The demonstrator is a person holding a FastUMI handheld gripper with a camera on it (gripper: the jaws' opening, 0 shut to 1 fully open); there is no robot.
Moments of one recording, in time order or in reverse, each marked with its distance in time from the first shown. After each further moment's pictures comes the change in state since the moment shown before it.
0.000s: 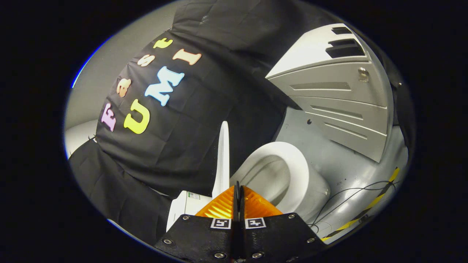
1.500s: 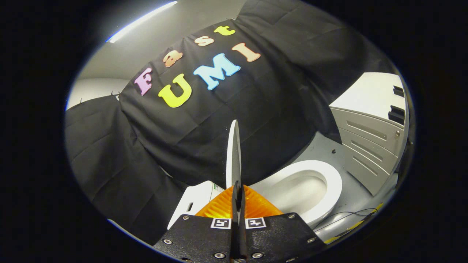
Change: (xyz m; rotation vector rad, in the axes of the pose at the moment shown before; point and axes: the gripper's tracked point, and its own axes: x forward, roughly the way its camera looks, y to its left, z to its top) arm -0.025 0.177 -0.032 -0.376 -0.020 0.100
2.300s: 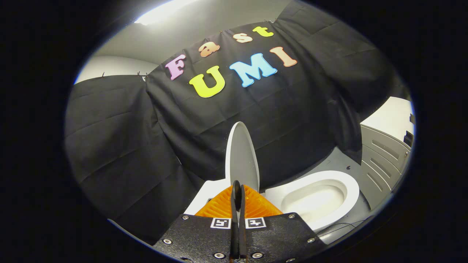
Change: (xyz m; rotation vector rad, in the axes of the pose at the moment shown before) arm 0.007 0.107 -0.023 -0.152 -0.008 0.113
